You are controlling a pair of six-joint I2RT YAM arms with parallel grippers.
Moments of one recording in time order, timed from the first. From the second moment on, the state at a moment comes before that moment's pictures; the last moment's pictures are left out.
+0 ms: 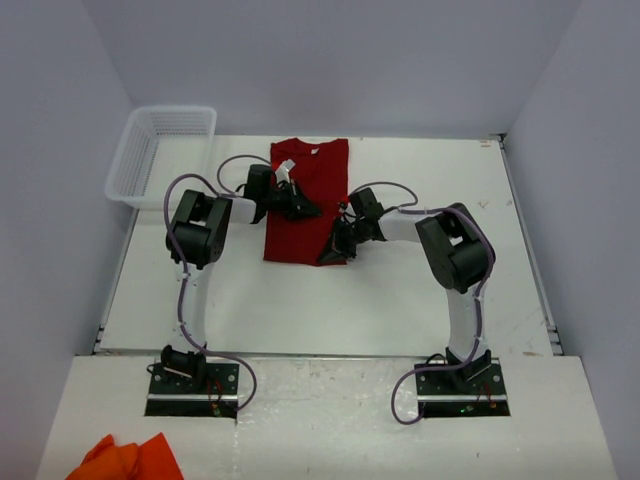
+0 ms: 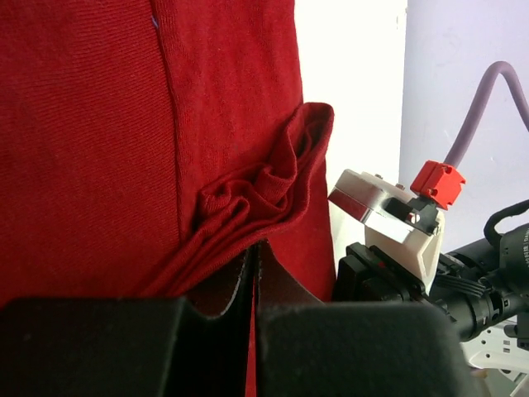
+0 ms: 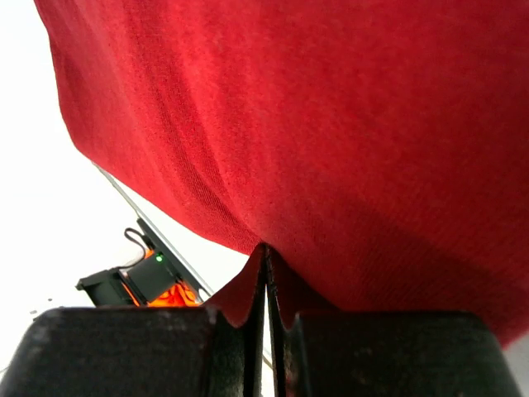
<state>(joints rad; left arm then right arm) -0.27 2.33 1.40 0.33 0.85 -0.77 0.51 2.10 1.23 -0.18 -0.66 0.81</state>
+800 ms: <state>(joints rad) -0.25 2.25 1.44 0.31 0.86 -0.74 0.60 1.97 1.29 -0.30 -0.58 0.56</state>
